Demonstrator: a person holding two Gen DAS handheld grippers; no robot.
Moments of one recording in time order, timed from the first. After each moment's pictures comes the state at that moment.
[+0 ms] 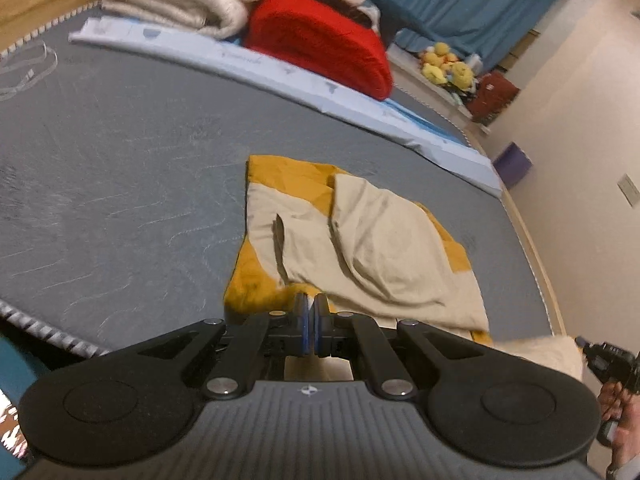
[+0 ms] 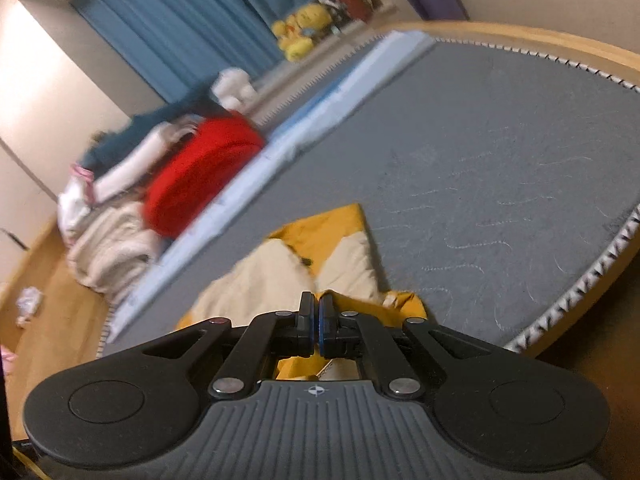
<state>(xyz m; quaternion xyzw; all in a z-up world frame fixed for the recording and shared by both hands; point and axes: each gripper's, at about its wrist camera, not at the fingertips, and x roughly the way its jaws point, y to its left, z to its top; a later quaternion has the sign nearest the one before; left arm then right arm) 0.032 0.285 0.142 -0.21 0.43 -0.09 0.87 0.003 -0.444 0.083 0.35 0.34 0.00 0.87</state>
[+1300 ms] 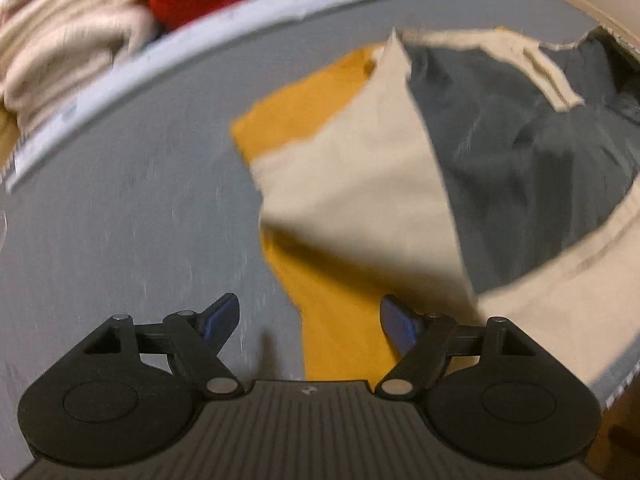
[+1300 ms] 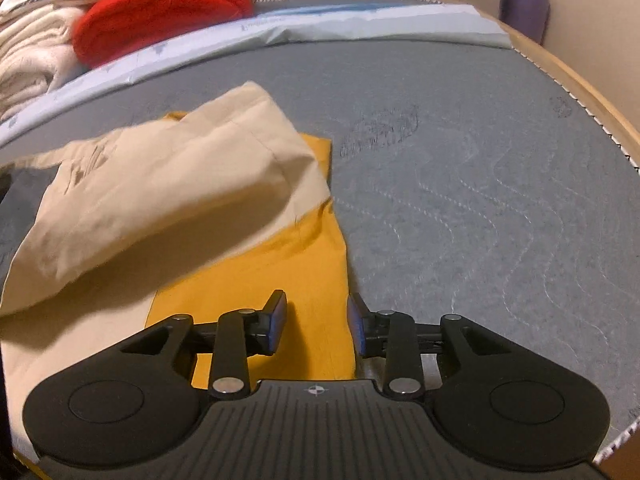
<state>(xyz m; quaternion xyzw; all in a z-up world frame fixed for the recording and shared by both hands) 0.195 0.195 -0.020 0.18 0.47 -0.07 0.86 0.187 -0.375 -0.054 0.05 0.46 -0.01 0.89</state>
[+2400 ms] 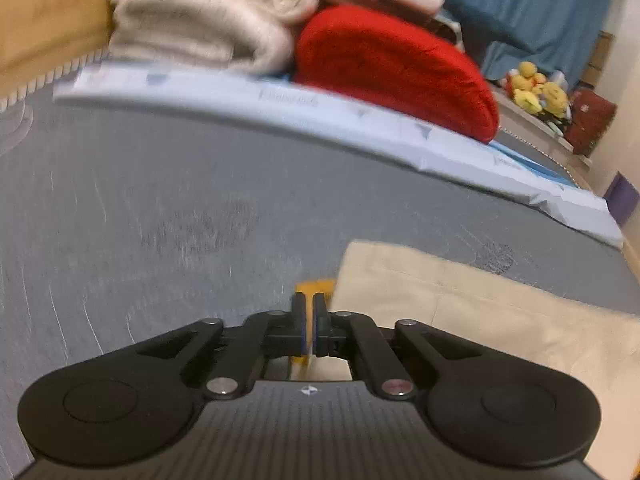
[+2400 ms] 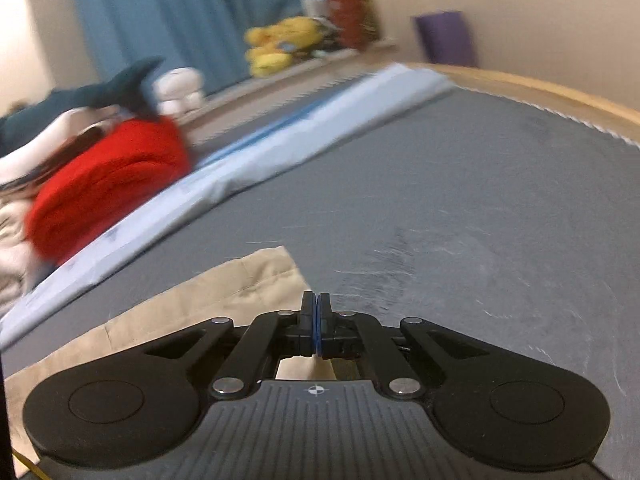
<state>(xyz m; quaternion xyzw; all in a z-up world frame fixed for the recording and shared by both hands) 0.319 0.255 0.014 -0.14 0.39 0.04 0.91 0.288 -0.422 -0.051 0.23 0.31 -0.13 0.91</state>
